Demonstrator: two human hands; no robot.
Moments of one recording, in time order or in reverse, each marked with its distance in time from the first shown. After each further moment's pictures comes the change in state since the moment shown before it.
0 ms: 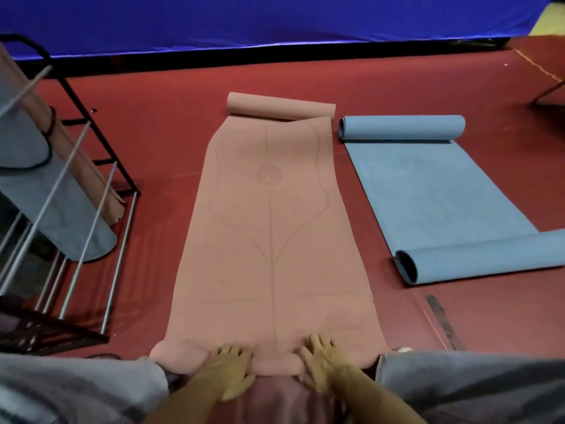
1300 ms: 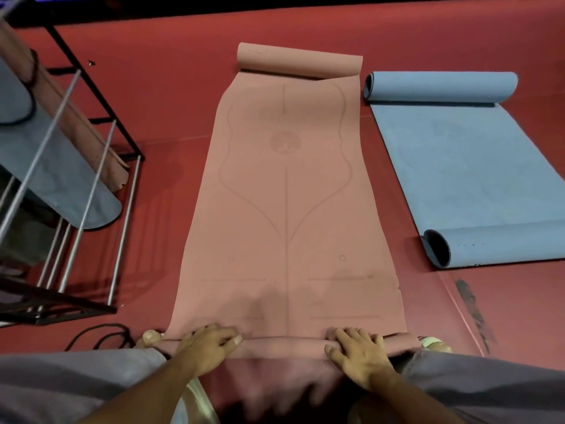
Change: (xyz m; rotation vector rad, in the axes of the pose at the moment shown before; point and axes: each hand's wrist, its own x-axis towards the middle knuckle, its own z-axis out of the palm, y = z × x) left_hand -0.011 -0.064 0.017 -0.397 -0.073 -0.285; right_hand 0.003 0.032 0.058 0.316 0.042 0.232
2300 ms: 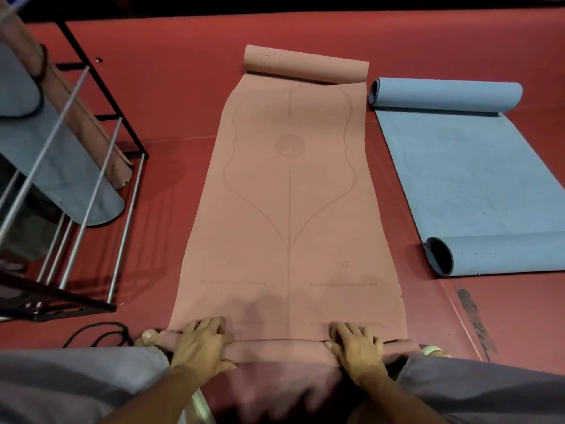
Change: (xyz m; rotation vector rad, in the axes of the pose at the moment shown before) left_hand 0.010 -0.018 0.024 0.326 0.284 0.233; right_hand 0.016 -0.008 -0.001 0.065 0.077 0.107
